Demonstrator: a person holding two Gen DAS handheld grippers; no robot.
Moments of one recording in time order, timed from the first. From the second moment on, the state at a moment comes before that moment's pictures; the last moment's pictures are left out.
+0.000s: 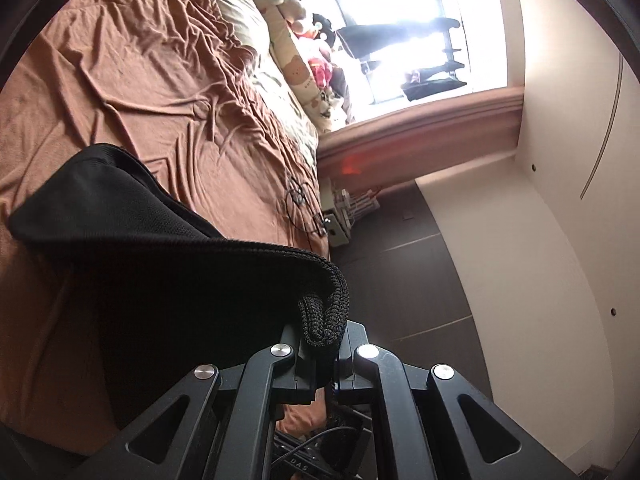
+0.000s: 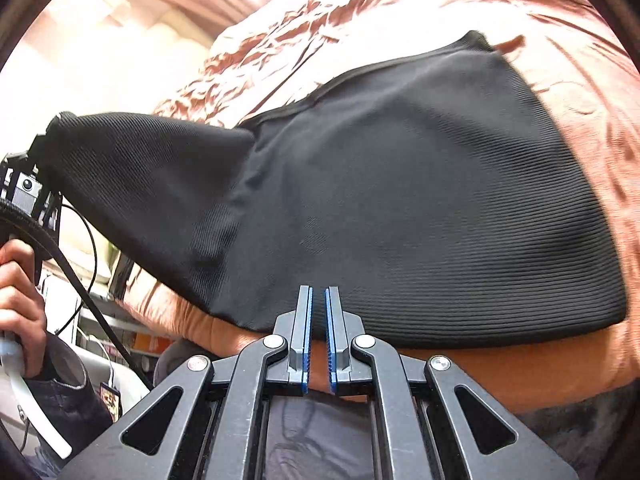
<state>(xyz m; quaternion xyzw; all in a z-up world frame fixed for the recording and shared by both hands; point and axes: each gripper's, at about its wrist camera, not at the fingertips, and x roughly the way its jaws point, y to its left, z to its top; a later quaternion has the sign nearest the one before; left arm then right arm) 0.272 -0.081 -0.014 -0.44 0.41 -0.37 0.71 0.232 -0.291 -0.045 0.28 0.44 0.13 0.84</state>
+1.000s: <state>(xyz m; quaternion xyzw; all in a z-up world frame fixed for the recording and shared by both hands) 0.258 -0.308 -0.088 -0.30 0.56 -0.41 0.66 0.135 -0.389 -0.050 0.31 0.40 0.06 0.86</state>
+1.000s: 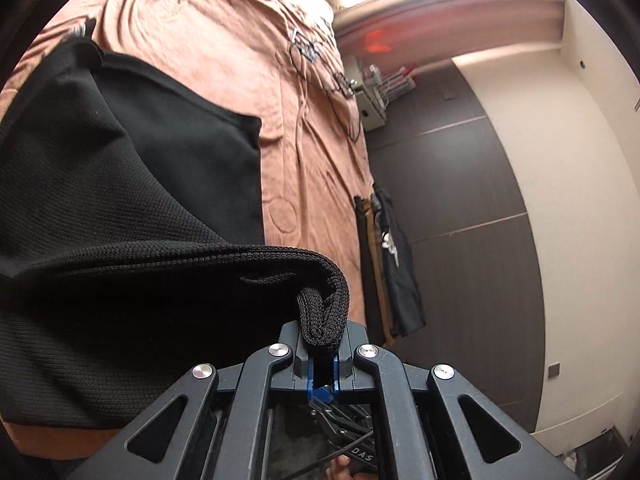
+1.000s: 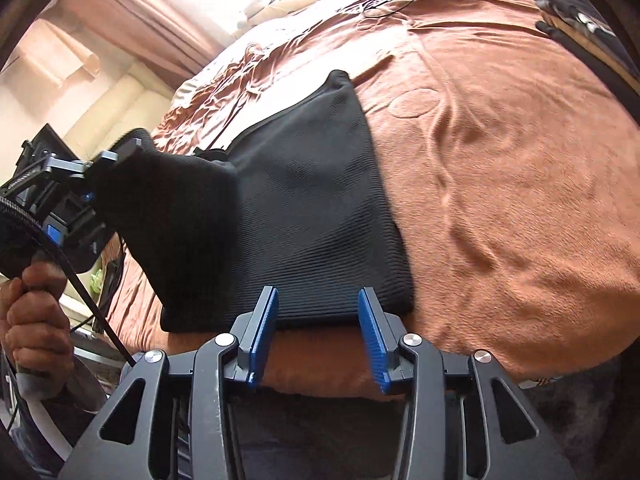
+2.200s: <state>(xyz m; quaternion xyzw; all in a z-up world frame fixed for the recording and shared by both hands) 0.297 -0.176 -0.167 -0.30 0.62 -0.22 0.68 0.189 -0.372 -0.073 0.25 0.45 0.08 0.85</state>
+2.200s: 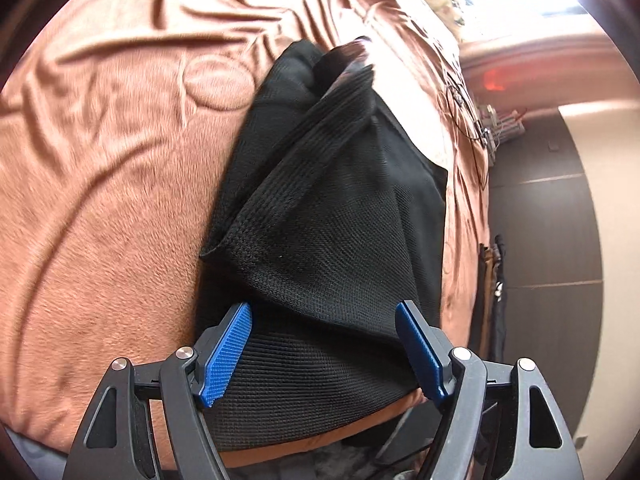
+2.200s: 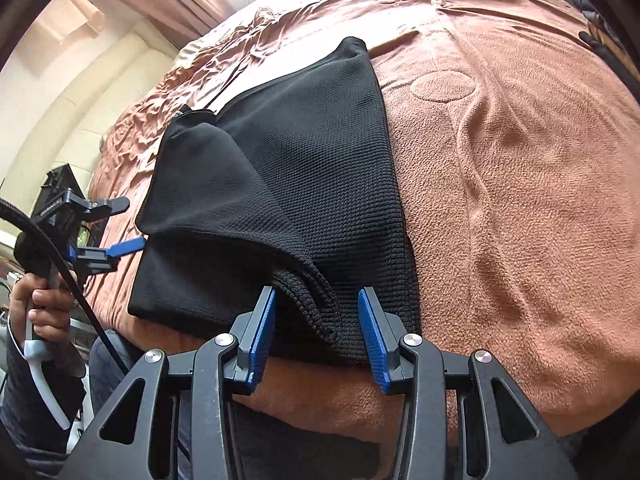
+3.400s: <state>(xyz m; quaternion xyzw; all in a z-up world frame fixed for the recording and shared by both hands) 0.383 -0.298 -0.078 -0.23 0.54 -0.31 0.75 0.159 -0.401 -0.068 0.28 0.41 0.09 0.86</state>
